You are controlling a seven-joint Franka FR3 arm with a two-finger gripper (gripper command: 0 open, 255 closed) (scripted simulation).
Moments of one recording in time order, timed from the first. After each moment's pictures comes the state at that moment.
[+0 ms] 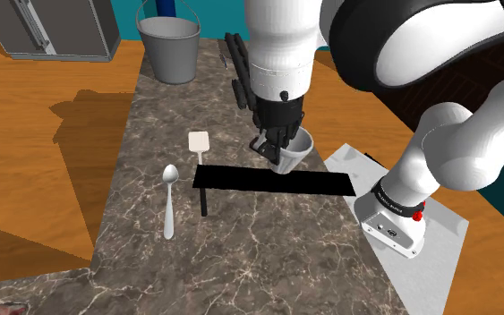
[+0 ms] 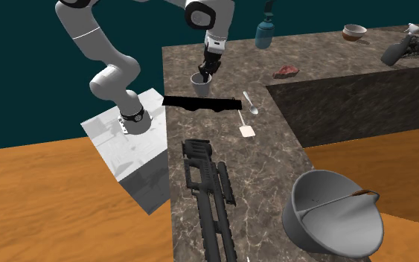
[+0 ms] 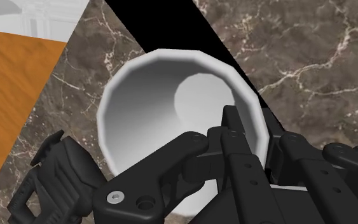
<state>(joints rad) 0.41 -0.31 0.50 -2.28 0.09 1.80 0.79</state>
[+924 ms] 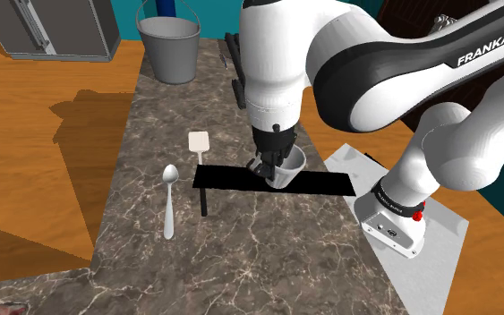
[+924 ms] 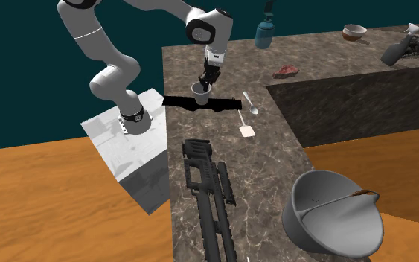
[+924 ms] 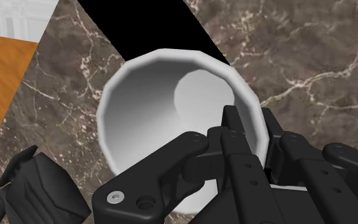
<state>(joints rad) 0.41 -0.26 0.52 -2.38 0.08 1.94 0.81</state>
